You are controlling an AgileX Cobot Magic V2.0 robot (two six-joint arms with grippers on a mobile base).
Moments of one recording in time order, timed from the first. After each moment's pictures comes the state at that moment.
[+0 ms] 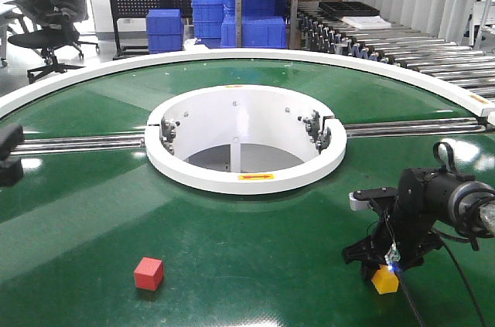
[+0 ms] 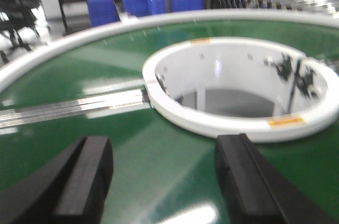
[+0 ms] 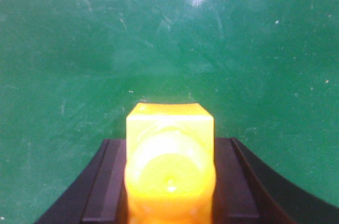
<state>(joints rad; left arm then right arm) -0.09 1.10 -0.93 -0.26 0.07 0.32 0.05 2.22 -1.74 0.05 0.89 -0.15</state>
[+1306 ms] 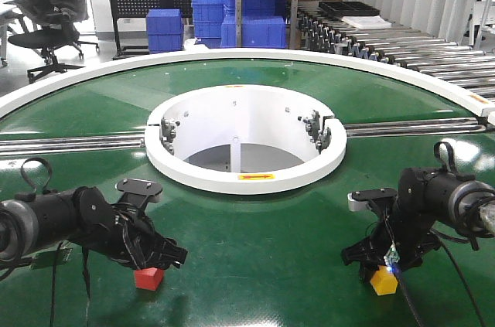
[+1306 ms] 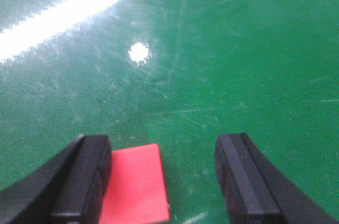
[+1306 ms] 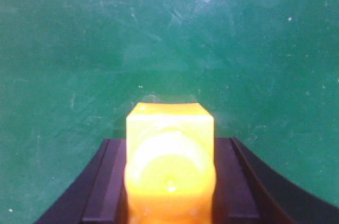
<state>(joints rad) -0.24 2.06 -1.48 -0.41 0.50 0.41 0.05 2.22 -1.74 0.07 0.91 -0.18</state>
